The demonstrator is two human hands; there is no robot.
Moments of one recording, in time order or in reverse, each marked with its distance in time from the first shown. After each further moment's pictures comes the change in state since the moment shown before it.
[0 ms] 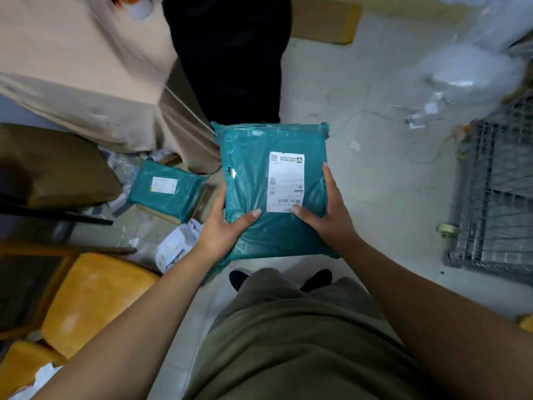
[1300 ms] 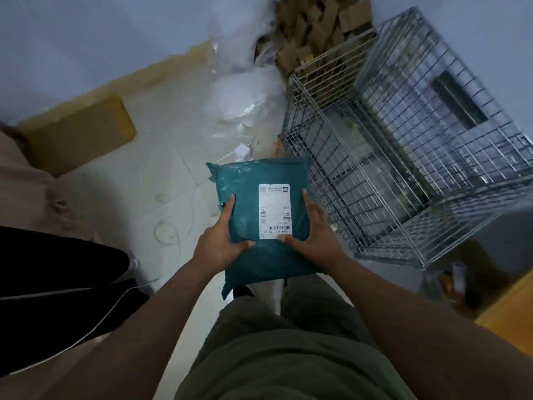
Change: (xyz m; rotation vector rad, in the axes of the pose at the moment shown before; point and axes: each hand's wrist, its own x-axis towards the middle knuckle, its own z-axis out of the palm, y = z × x) left_hand 0.348 0.251 0.535 0.971 -0.745 0.219; right_hand 0.154 0.165 -0.475 -0.035 0.551 0.475
